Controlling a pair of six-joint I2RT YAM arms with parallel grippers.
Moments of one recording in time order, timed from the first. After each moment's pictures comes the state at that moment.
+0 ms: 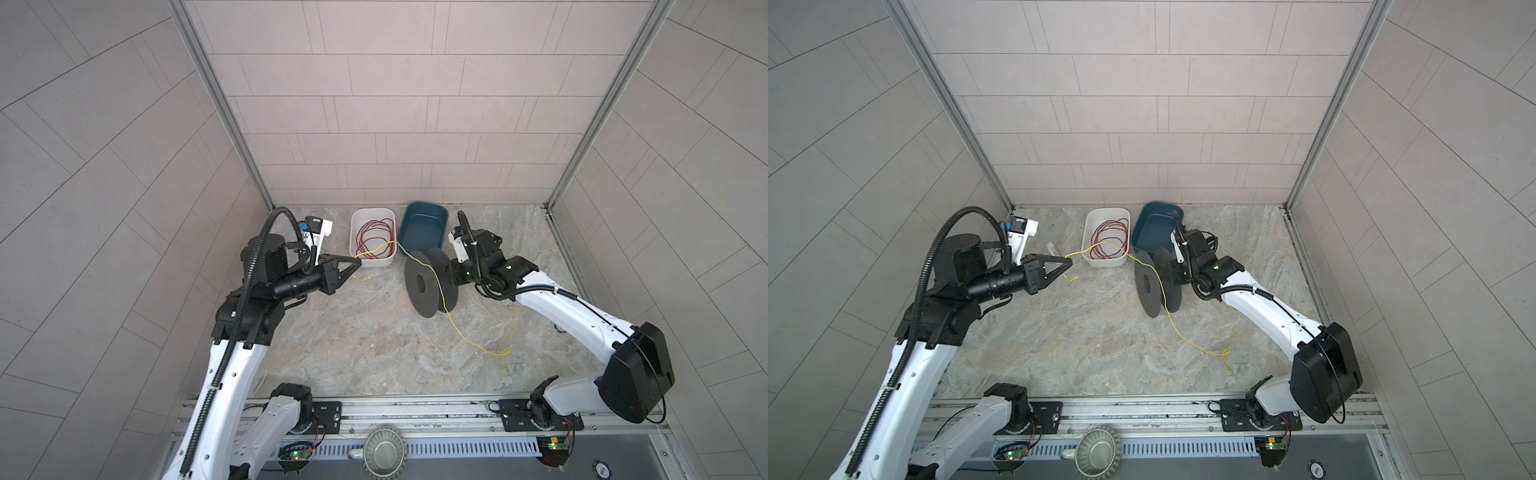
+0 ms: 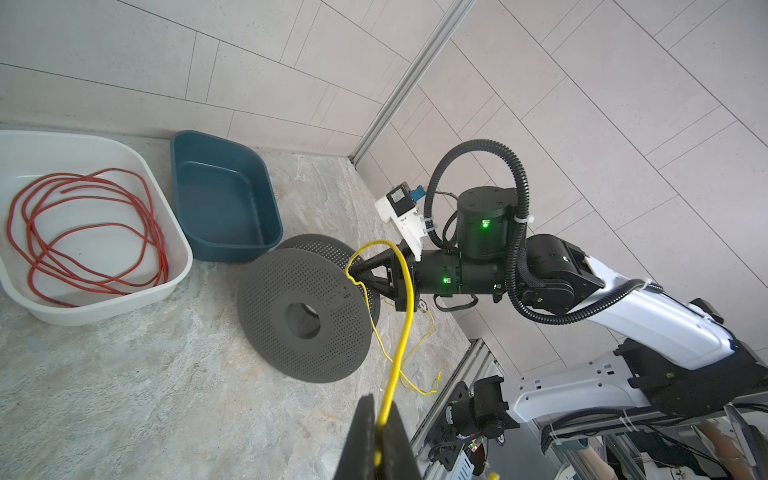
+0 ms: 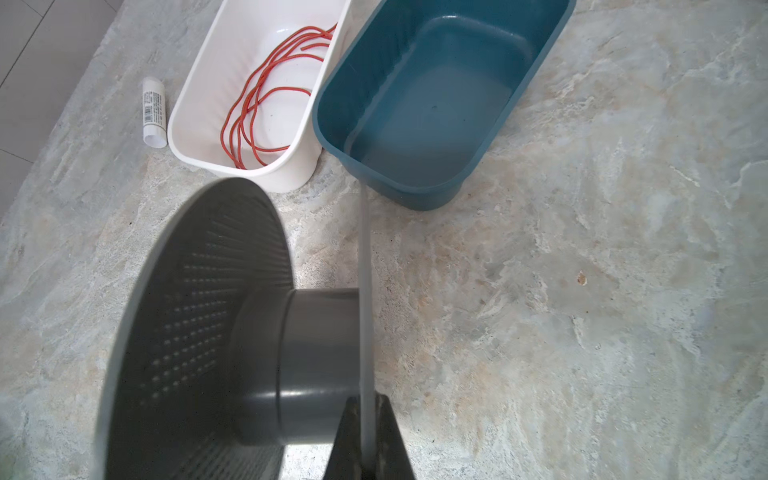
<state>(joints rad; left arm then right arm) -0.14 0.87 1.15 -0.66 0.79 -0.37 0.54 1.41 1.14 -0.54 0.01 0.32</state>
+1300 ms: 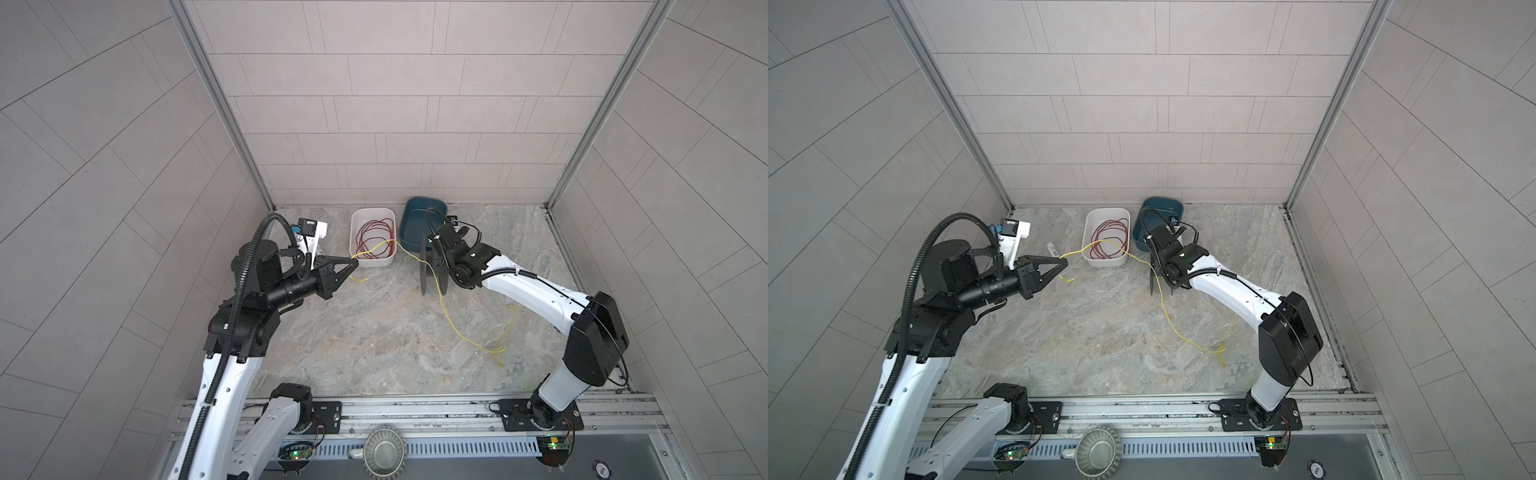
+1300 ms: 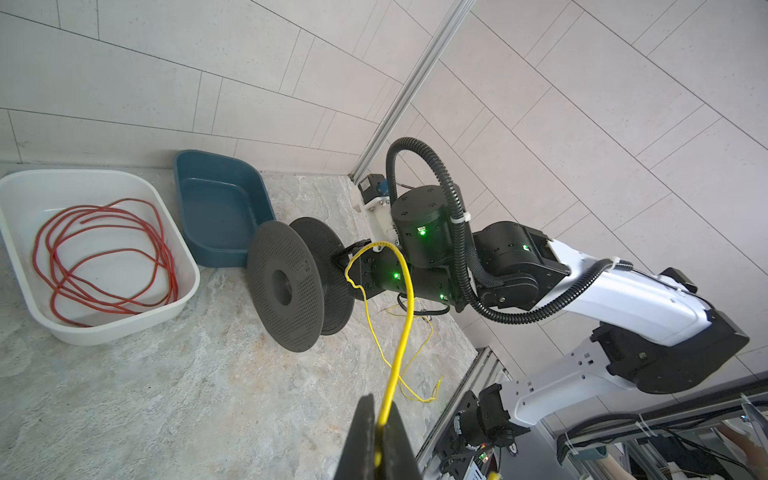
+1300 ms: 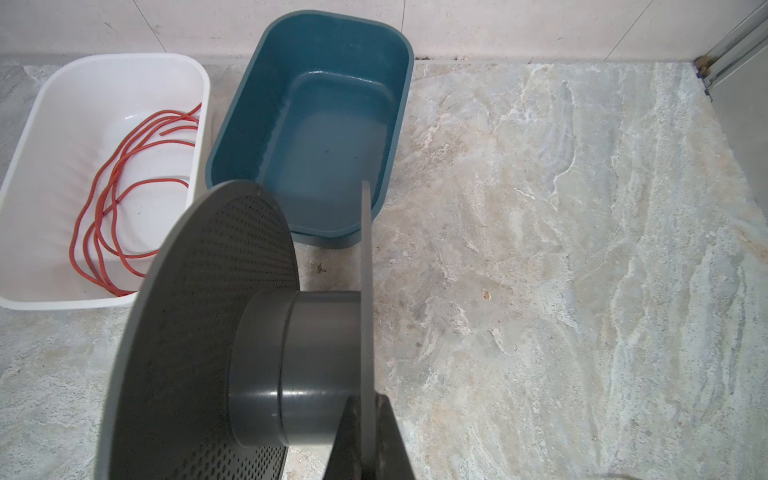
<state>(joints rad) -0.14 0.82 1.15 -0.65 0.77 -0.35 0.65 1.66 1.40 -0.65 0.50 0.56</state>
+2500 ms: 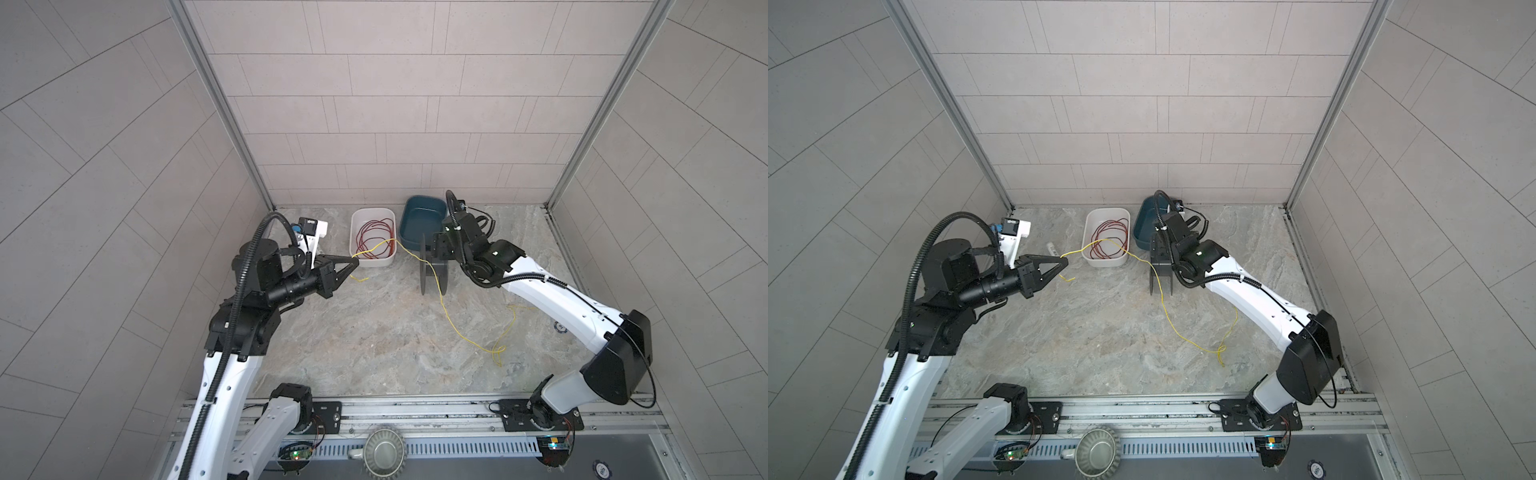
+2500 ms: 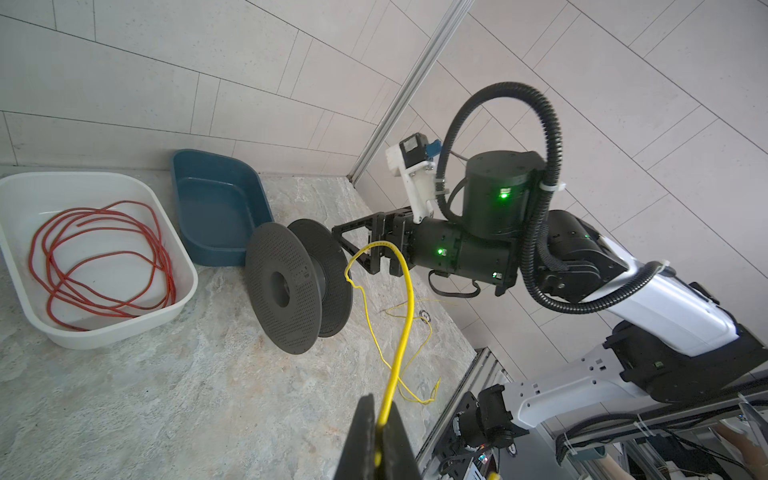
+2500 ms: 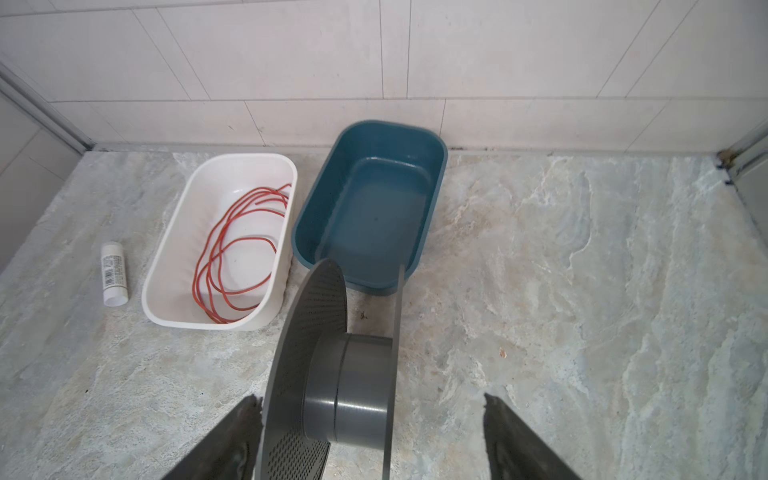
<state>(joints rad) -0.14 0.83 1.15 -0.64 0.78 -0.37 0.63 1.48 1.41 -0.57 0.40 0.39</state>
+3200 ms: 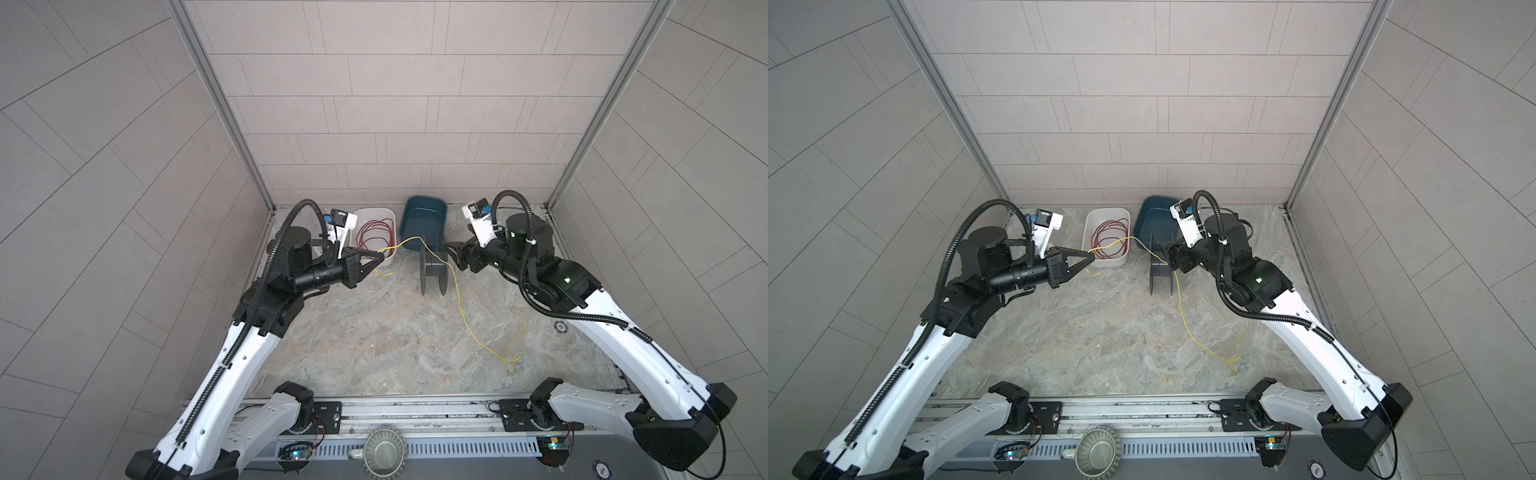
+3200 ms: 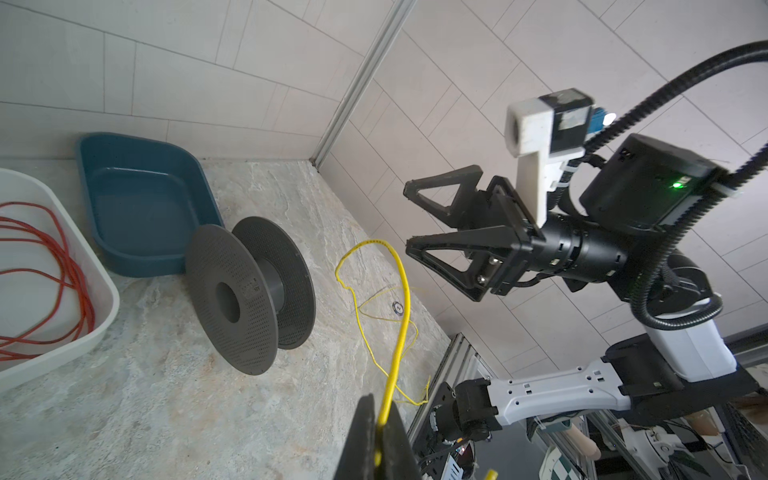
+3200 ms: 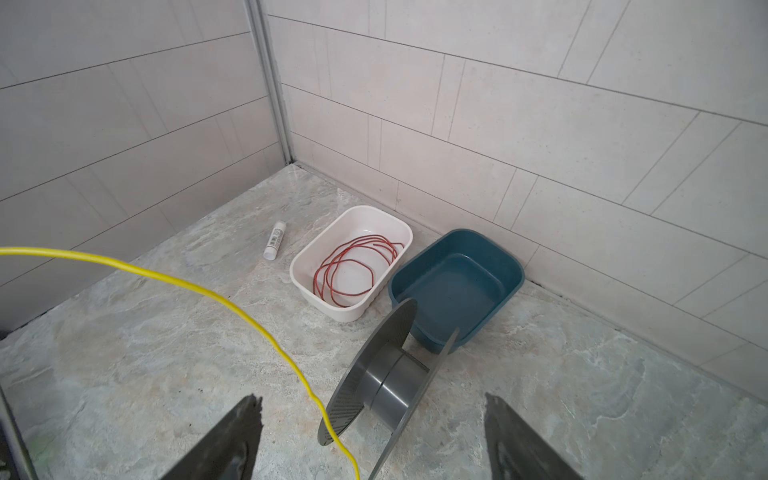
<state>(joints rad) -0.39 0.99 1.16 -0.47 0.70 -0.43 0.56 1.12 1.30 -0.53 -0.06 -0.06</state>
